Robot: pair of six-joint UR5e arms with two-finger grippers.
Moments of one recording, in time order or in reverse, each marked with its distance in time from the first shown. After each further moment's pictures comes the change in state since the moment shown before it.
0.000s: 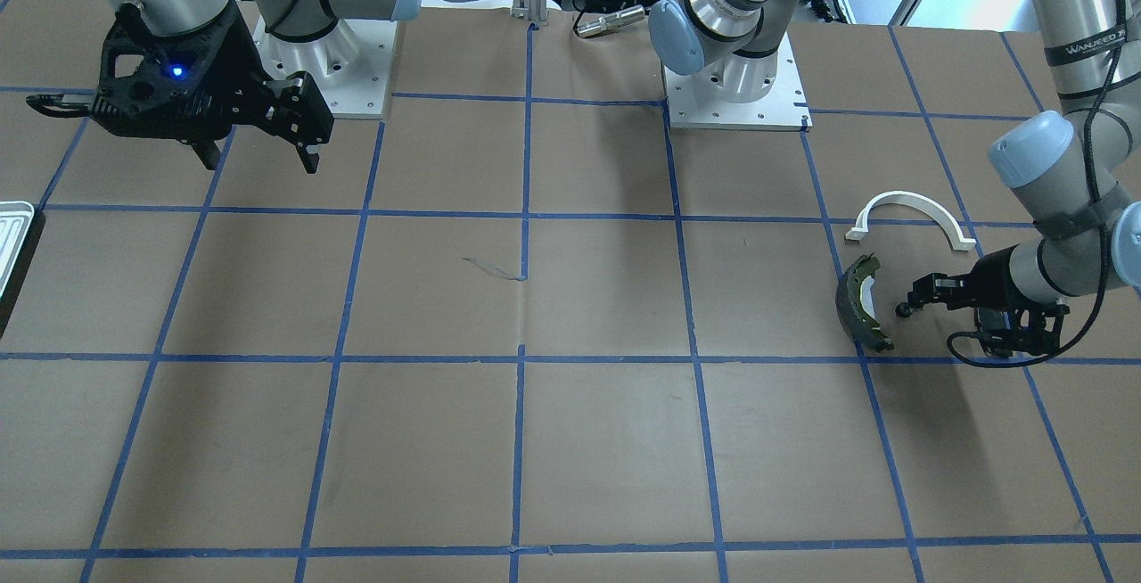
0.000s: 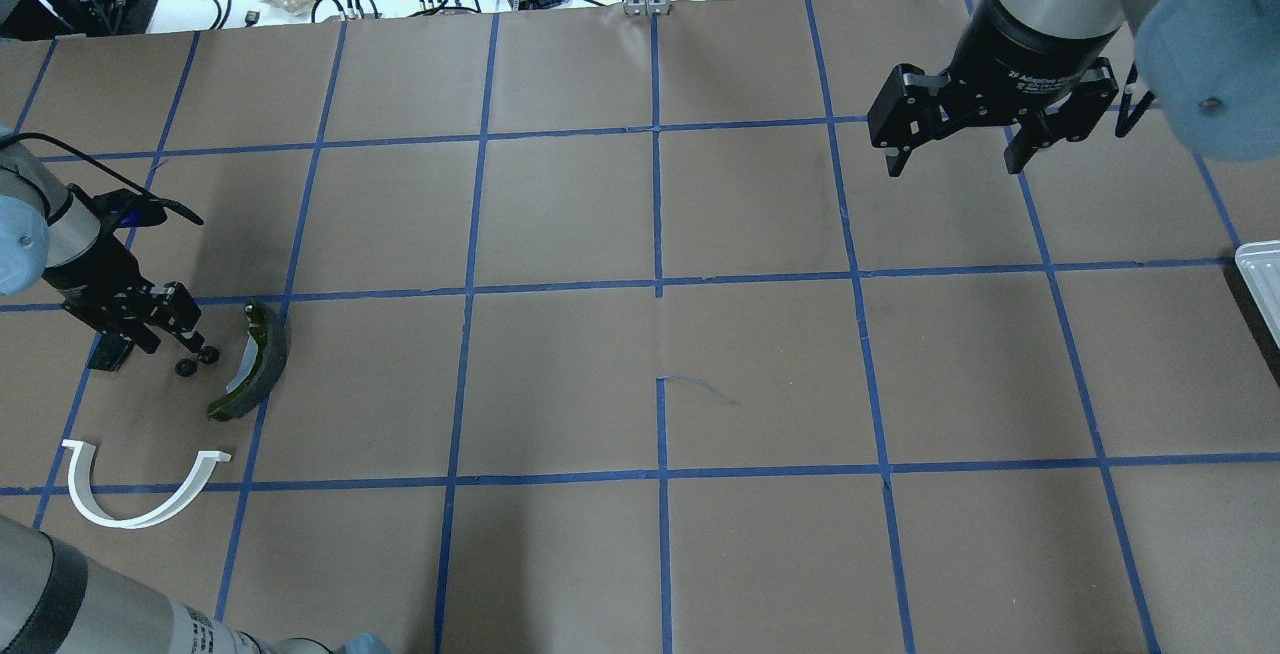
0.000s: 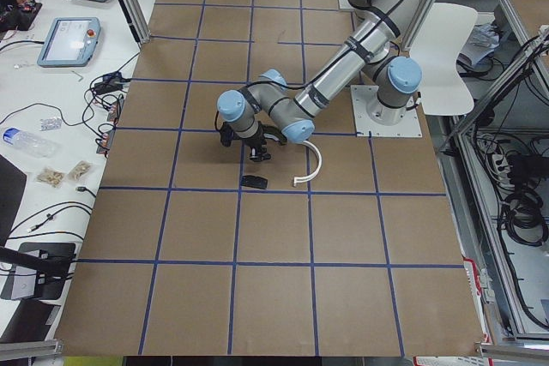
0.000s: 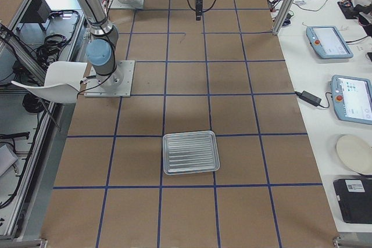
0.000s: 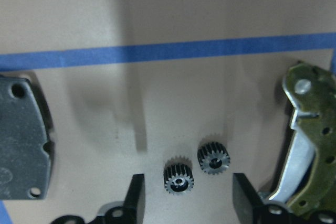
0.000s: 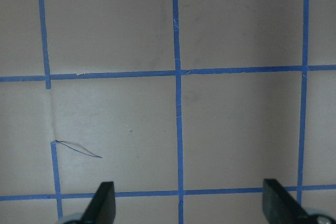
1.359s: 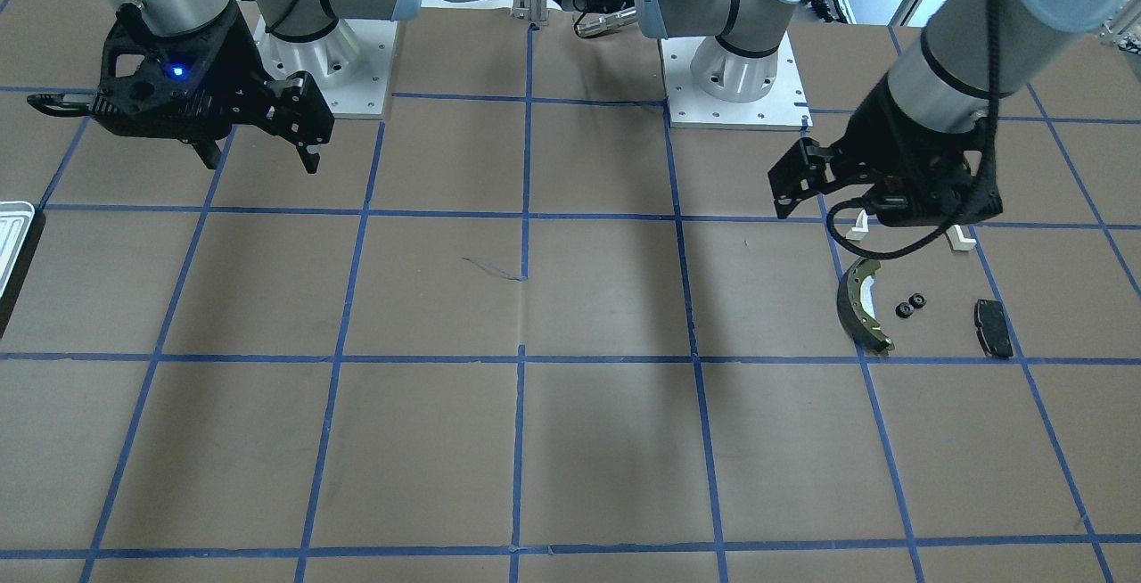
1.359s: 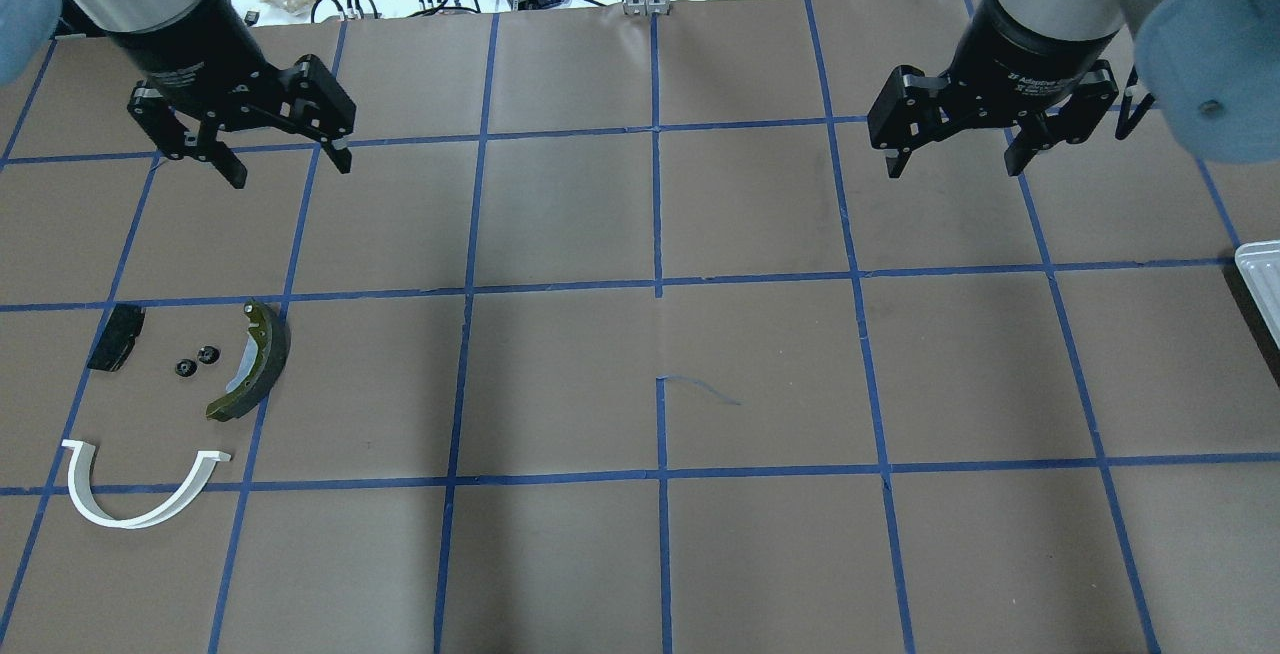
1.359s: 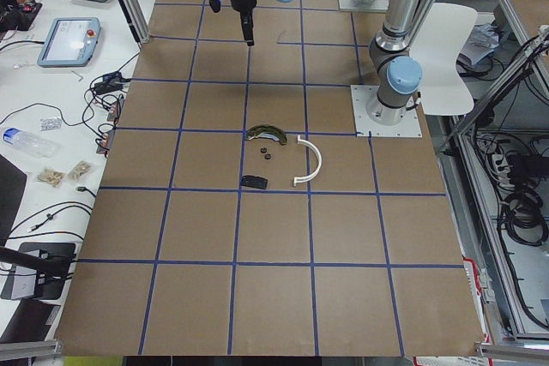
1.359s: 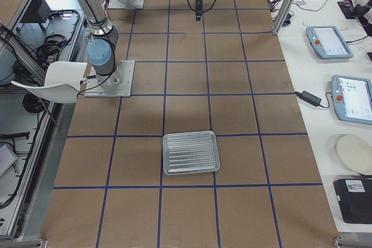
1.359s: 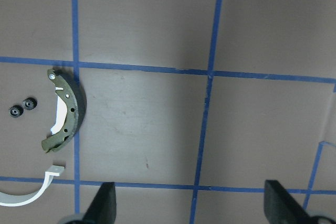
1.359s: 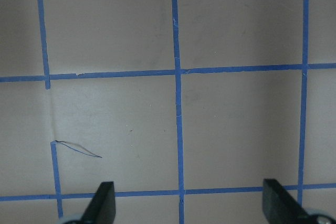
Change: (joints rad) left arm -0.528 0.312 0.298 -0.457 -0.115 -0.656; right arm 0.000 -0.001 0.003 0.000 0.000 0.006
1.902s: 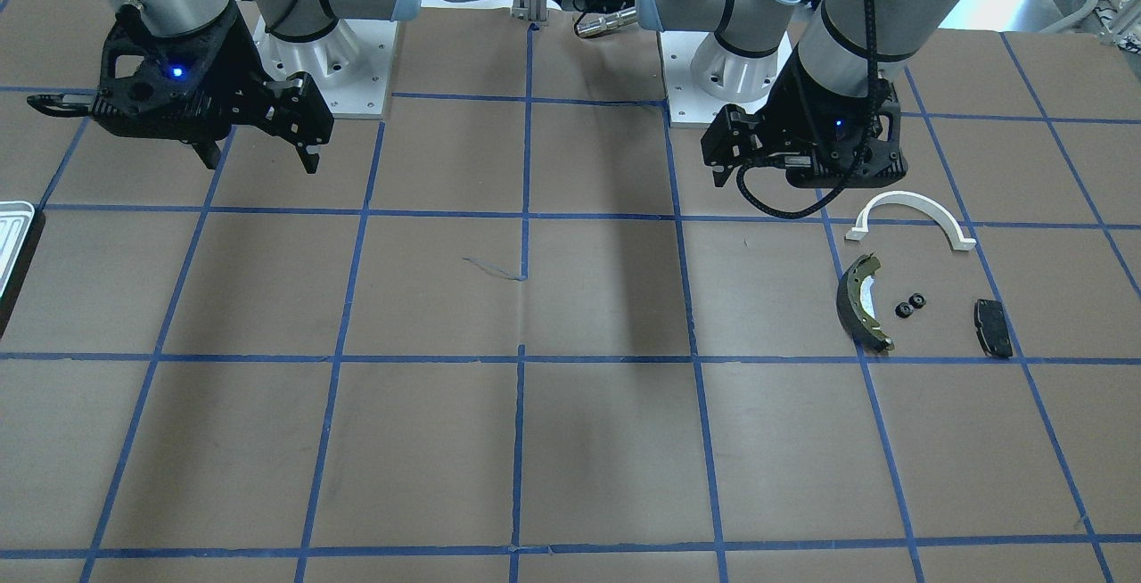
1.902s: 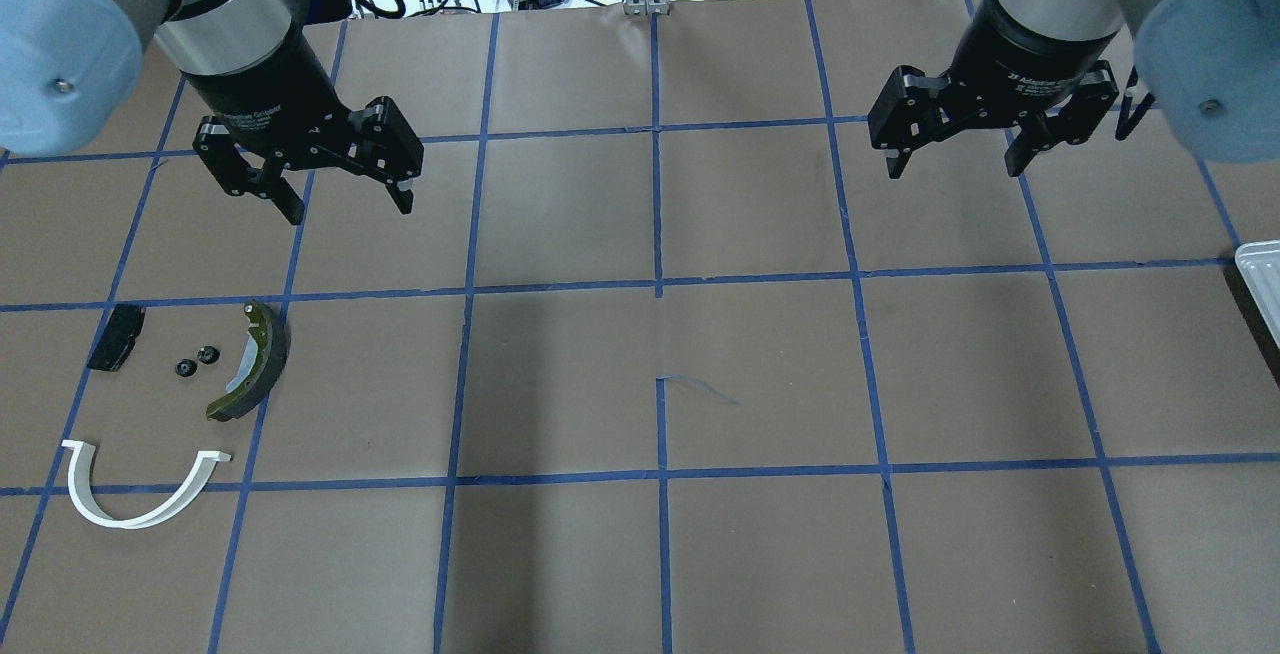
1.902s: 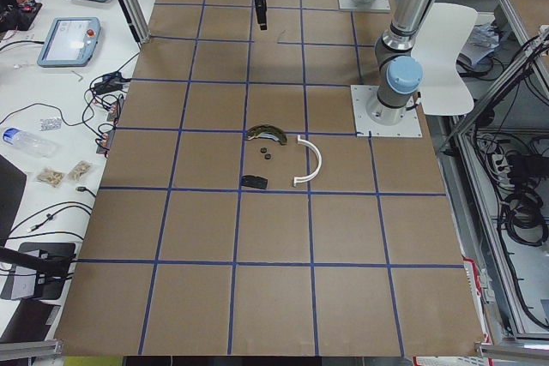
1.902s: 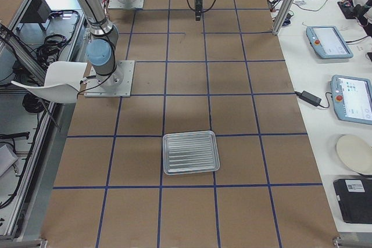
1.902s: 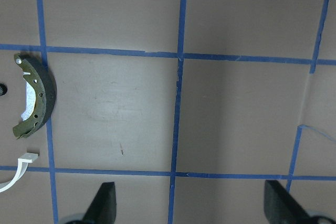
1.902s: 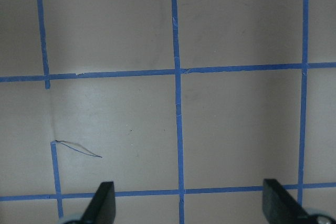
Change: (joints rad) left arm -0.077 0.059 -0.074 0.002 0.004 -0.039; right arm 0.000 0.000 0.000 0.001 0.000 0.002
